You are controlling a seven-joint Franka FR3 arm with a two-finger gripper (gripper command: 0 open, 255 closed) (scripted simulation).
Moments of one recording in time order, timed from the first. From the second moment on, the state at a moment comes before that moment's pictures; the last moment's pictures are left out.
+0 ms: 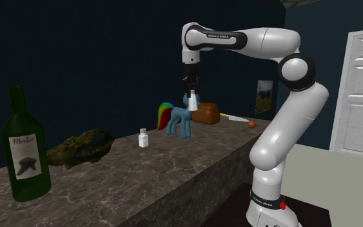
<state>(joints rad) -0.10 -0.44 0.09 -1.82 -0.08 1.43 0.05</state>
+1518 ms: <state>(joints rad) -0.25 -0.25 -0.35 -1.65 -0.16 1.51 -0.54</state>
